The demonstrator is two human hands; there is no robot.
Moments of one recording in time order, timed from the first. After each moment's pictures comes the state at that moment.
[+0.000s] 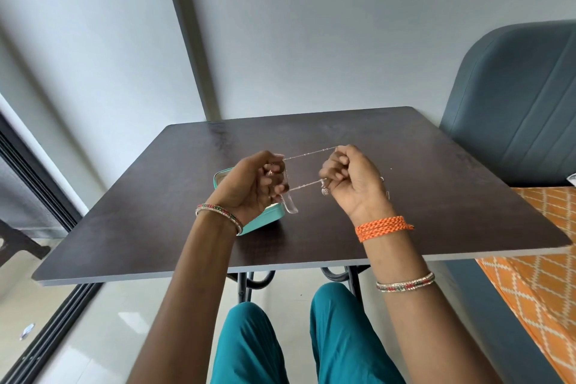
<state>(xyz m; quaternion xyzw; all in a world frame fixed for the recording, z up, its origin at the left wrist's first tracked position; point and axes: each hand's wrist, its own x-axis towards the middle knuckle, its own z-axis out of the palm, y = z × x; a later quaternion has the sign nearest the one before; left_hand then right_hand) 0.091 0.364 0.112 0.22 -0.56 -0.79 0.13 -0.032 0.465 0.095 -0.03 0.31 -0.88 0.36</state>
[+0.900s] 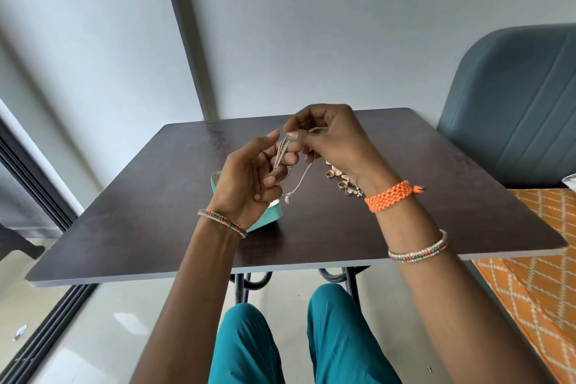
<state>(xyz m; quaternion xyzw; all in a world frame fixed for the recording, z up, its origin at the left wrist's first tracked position) 0.102 0.380 0.127 0.09 -0.51 -0.84 0.15 -0.029 0.460 0.139 -0.46 0.64 -0.61 0.11</state>
